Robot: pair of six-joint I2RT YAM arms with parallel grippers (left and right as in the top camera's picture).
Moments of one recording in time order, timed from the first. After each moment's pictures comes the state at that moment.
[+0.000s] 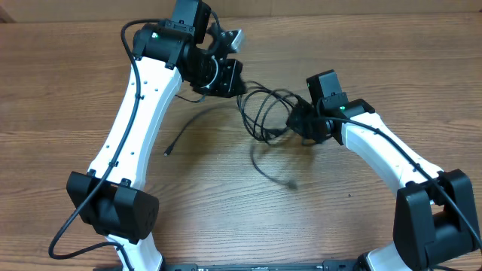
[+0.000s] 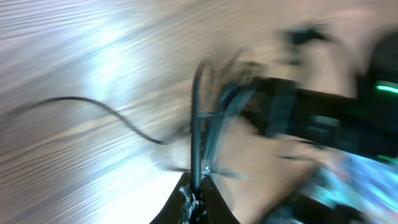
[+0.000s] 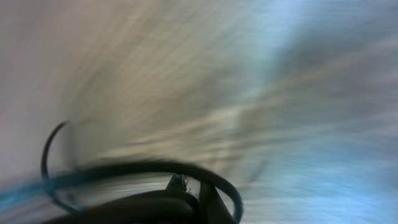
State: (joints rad) left arm -0.30 1.91 2.01 -1.30 0.51 -0.12; right arm 0.31 1.71 1.13 -0.61 -0.16 0.84
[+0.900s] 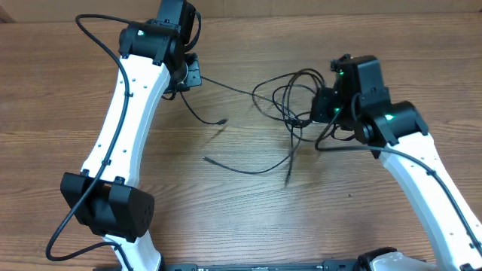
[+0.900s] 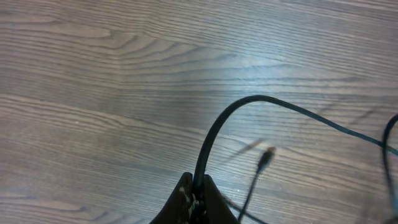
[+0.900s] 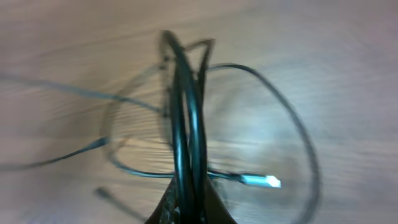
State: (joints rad) left arm -0.25 1.91 2.01 -1.36 -0.16 -0.44; right arm 0.29 1.39 1.27 -0.75 -0.15 0.37
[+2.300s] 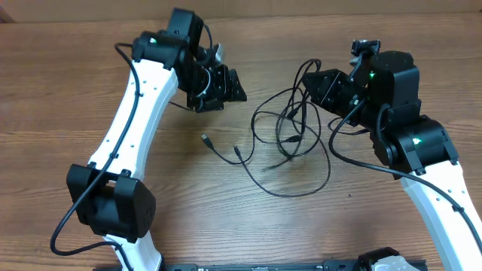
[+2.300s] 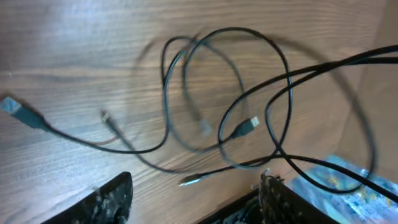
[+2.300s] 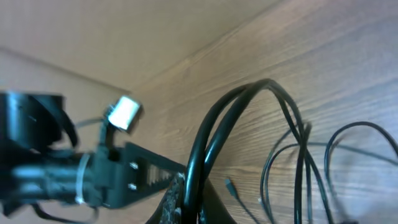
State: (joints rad) left arm -0.26 1.91 1.86 -1.27 0.56 -0.39; right arm 0.27 1.25 1.28 -0.57 -0.35 0.79
